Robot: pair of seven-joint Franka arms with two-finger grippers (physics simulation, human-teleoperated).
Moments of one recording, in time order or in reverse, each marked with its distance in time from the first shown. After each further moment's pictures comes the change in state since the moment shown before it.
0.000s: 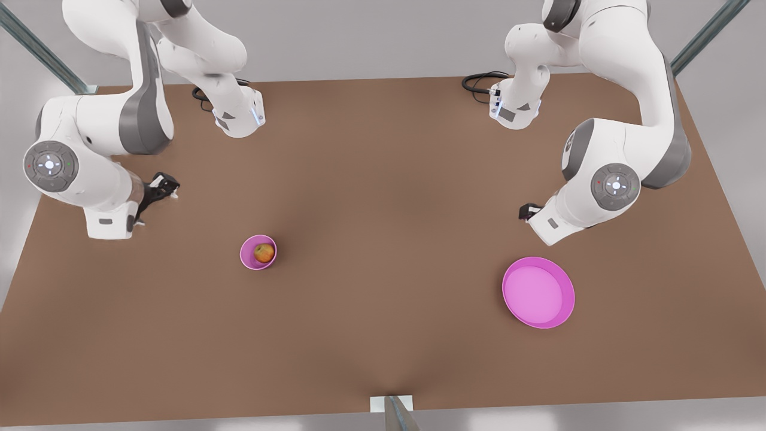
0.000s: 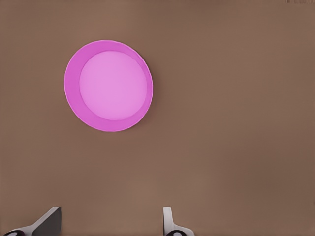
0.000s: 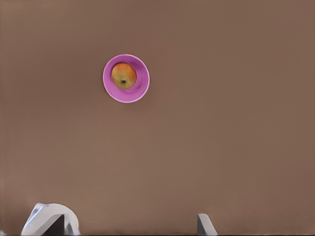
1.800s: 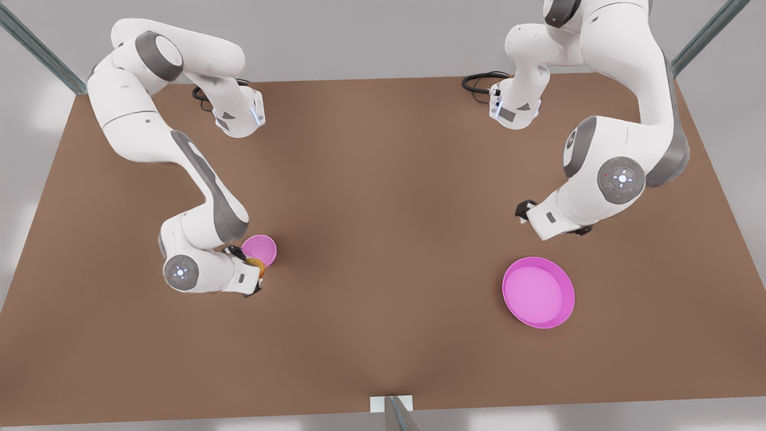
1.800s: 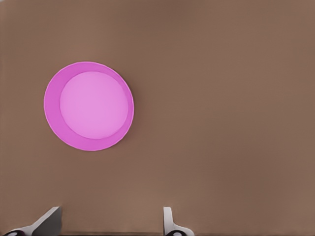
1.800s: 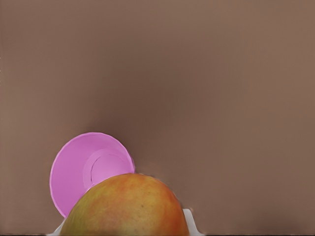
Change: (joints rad) left arm 0.004 -0.029 0.006 -0.045 -0.046 0.074 0.142; right arm -0.288 0.524 0.535 -0.049 -0.161 0.479 -1.023
